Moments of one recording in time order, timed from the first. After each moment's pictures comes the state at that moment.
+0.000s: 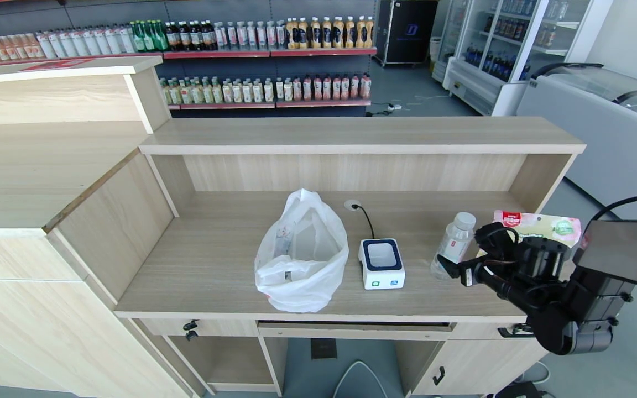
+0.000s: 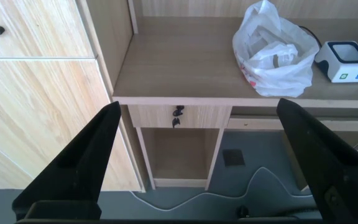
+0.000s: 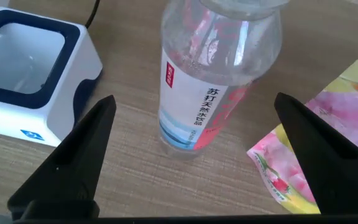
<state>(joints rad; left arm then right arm) 0.00 0.00 0.00 0.00 -0.02 0.00 0.05 2.35 -0.70 -1.46 0.15 -0.24</state>
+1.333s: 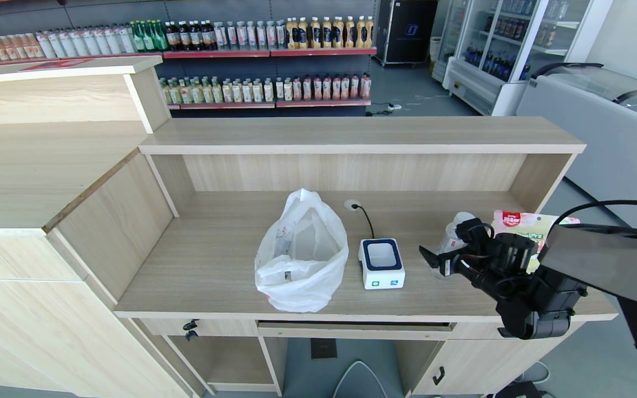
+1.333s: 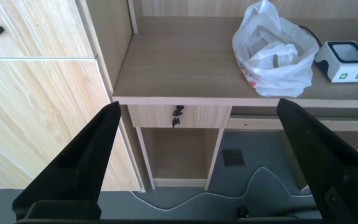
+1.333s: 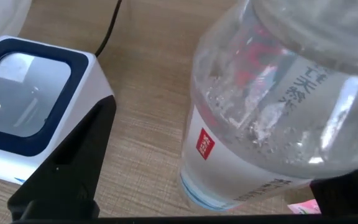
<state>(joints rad) 0.00 0.00 0.00 0.00 -0.02 0.00 0.08 2.50 -0.93 -1.45 0.19 -0.18</state>
